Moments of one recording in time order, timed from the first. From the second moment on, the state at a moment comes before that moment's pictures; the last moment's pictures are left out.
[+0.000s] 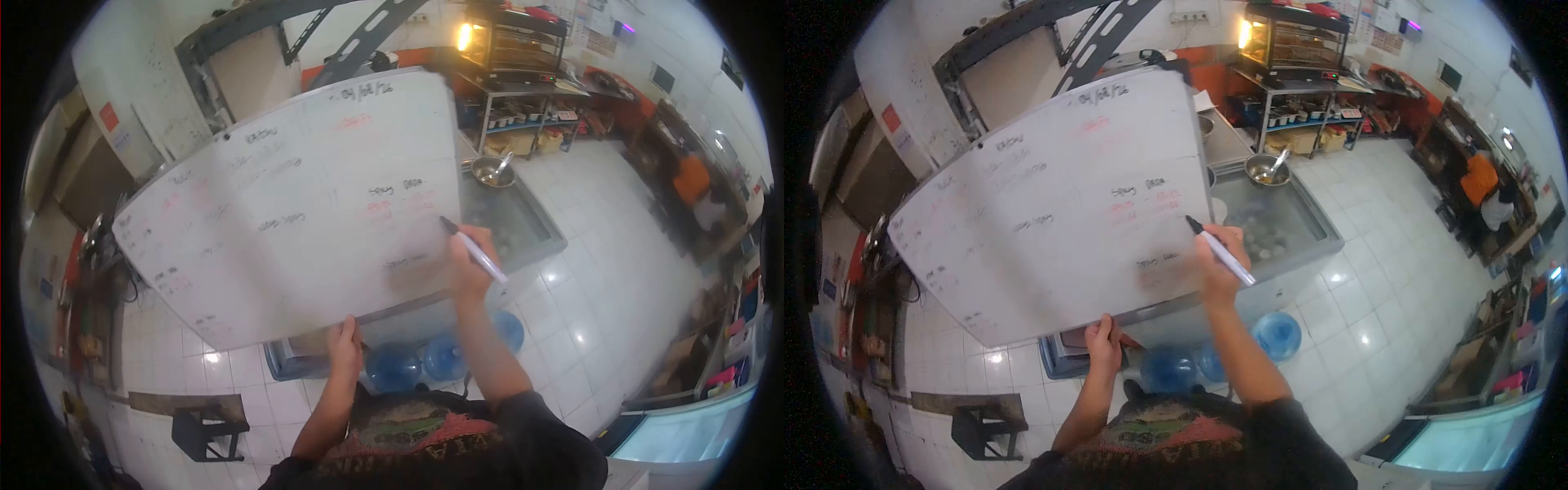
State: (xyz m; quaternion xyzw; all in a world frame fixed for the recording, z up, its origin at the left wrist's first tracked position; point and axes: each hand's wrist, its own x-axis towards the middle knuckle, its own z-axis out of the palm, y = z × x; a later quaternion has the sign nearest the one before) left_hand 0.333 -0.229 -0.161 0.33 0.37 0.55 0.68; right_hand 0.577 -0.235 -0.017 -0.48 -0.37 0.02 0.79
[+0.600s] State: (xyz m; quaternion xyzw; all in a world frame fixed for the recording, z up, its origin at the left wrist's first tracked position) left_hand 0.304 -0.177 -0.158 0.38 0.33 0.51 0.70; right_hand 0.537 -0.306 -0.093 -0.56 -0.29 0.14 0.76
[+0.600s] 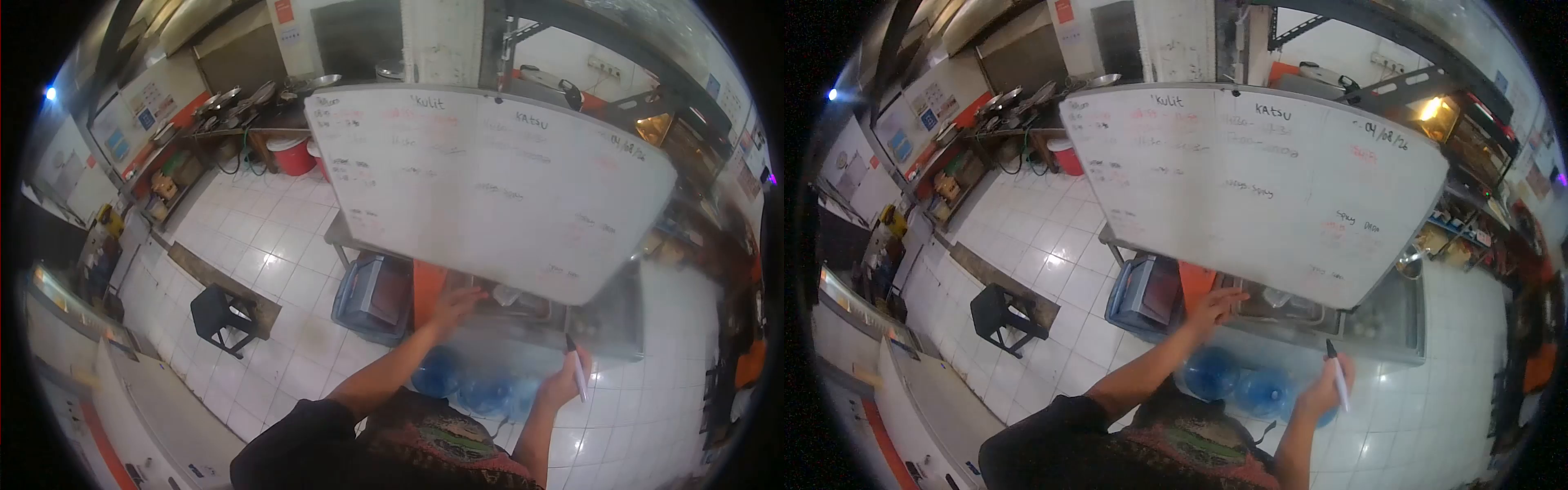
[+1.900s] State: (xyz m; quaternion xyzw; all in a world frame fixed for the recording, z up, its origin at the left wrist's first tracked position) left_hand -0.023 -0.131 -0.101 0.74 0.32 0.54 0.24; right_hand 0.153 -0.200 0.000 -0.44 -0.59 0.12 0.66
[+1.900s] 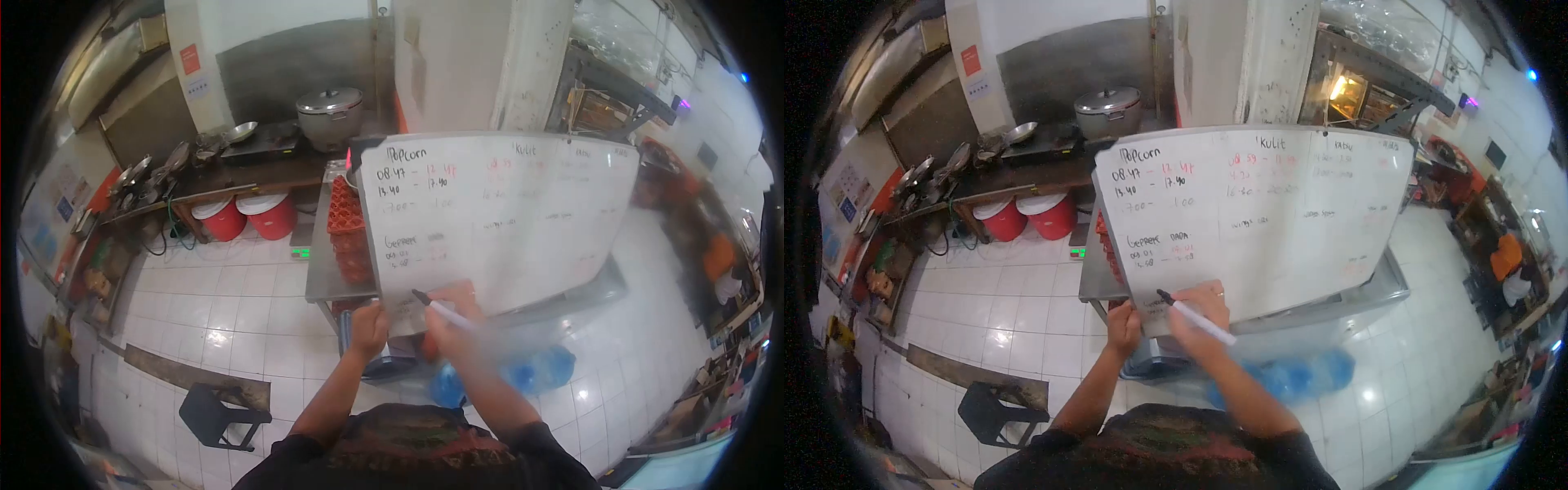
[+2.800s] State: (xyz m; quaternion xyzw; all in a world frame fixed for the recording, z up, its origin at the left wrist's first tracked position) left_hand -0.031 -0.178 -0.073 0.69 0.30 0.61 0.25; right_hand 0.121 -0.210 0.033 -0.47 -0.62 0.01 0.63
